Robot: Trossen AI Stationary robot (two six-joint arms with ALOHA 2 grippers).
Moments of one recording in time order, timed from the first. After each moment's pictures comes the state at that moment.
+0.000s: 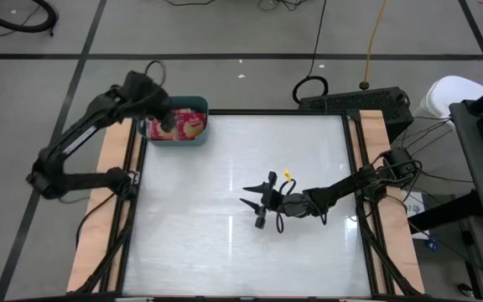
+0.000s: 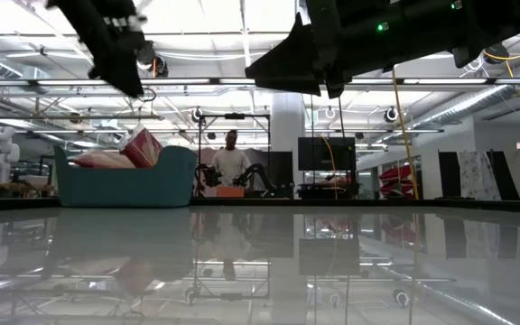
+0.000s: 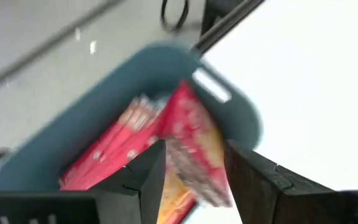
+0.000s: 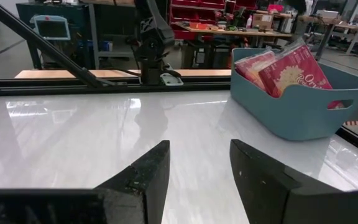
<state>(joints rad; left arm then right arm) 0.93 1.10 1.11 -0.87 0.12 0.12 0.30 1.71 0.74 0.79 0.57 0.06</state>
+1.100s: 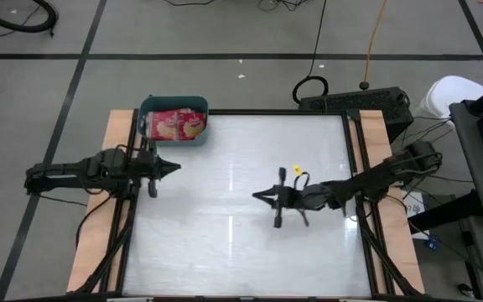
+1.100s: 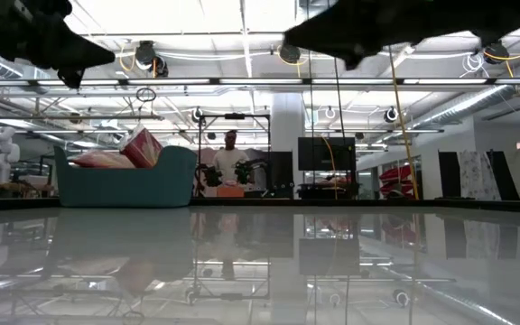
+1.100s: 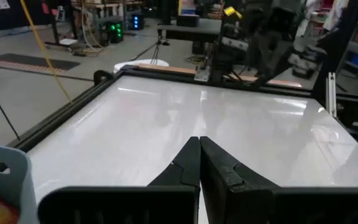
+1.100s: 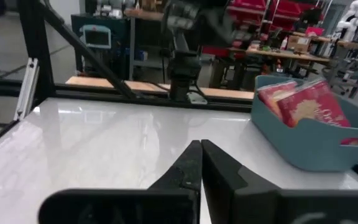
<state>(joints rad) 0.04 0.23 0.31 -0.23 -0.08 -0.08 0.29 1.48 0.62 0.74 0.42 -0.04</state>
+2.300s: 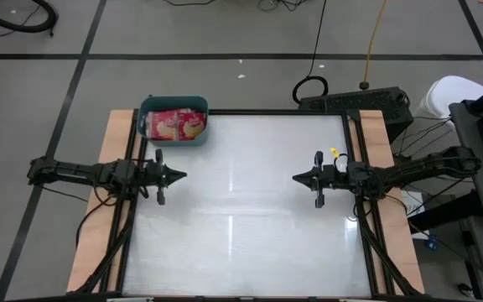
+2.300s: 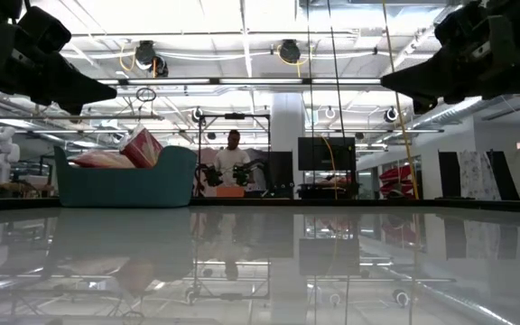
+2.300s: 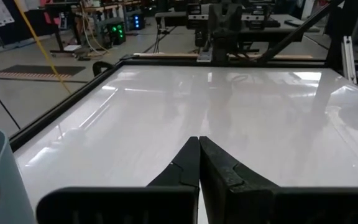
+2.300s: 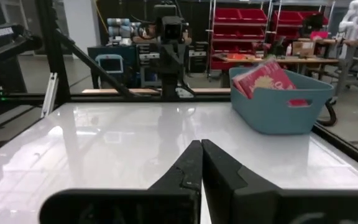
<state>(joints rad) -0.10 0.23 0.10 -0.03 -0.23 0.00 0.07 0.77 0.04 0.72 0.13 0.00</state>
